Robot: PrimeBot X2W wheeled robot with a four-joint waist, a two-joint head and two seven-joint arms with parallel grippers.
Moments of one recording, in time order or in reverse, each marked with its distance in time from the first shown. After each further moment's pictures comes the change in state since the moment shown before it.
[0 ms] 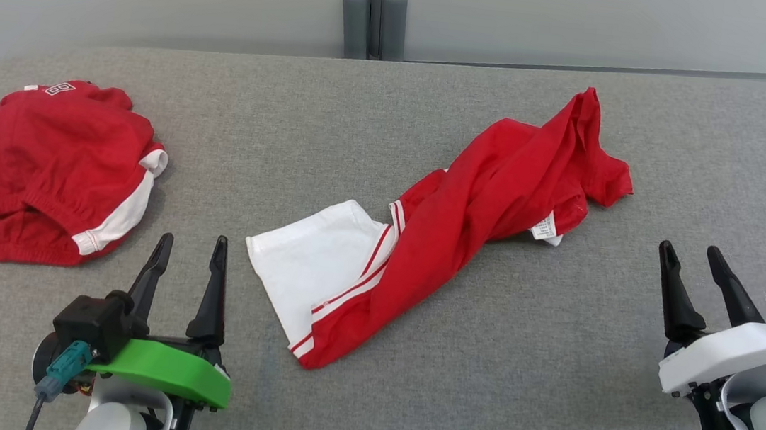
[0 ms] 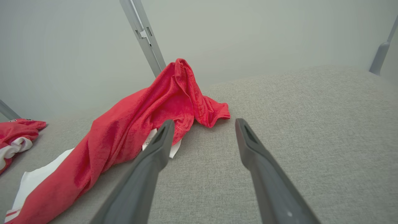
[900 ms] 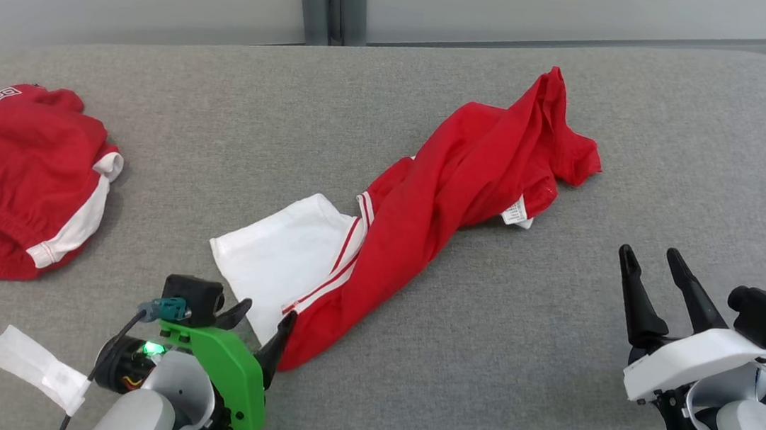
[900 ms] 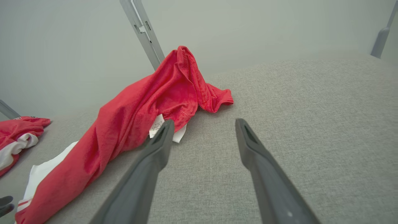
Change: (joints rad) left arm -0.096 0.052 -0.175 0.130 -0.071 -0.084 0.465; right arm 0.035 0.082 0.007 -0.073 -0.052 0.000 0.028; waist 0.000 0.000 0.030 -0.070
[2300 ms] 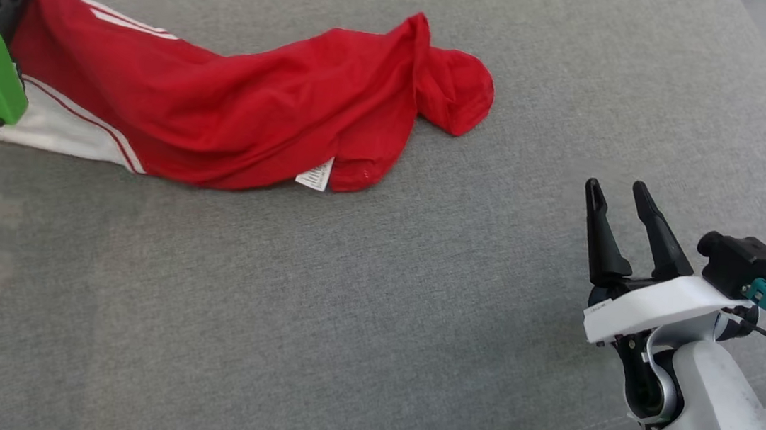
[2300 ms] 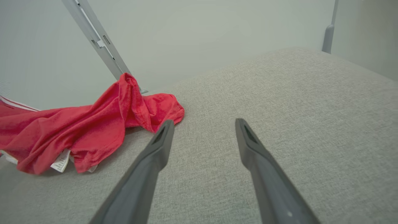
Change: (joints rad) left arm -0.660 0.355 0.052 0.208 -0.240 -0.033 0.147; right arm -0.159 0.064 0.073 0.078 0.023 0.000 -0.110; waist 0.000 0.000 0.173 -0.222
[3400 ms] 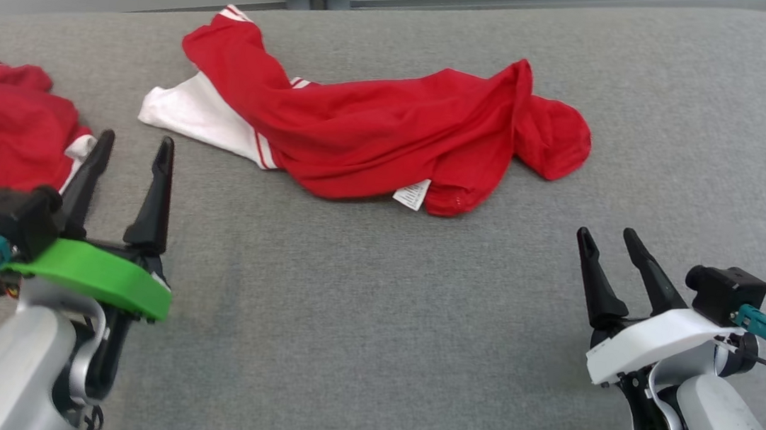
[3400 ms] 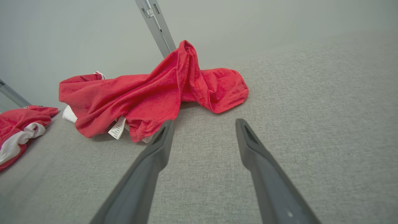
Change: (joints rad) left arm 0.474 -0.053 -0.144 -0.356 -0.037 0.250 -0.612; right arm 0.061 -0.060 0.053 0.019 0.026 0.000 0.042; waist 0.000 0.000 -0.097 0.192
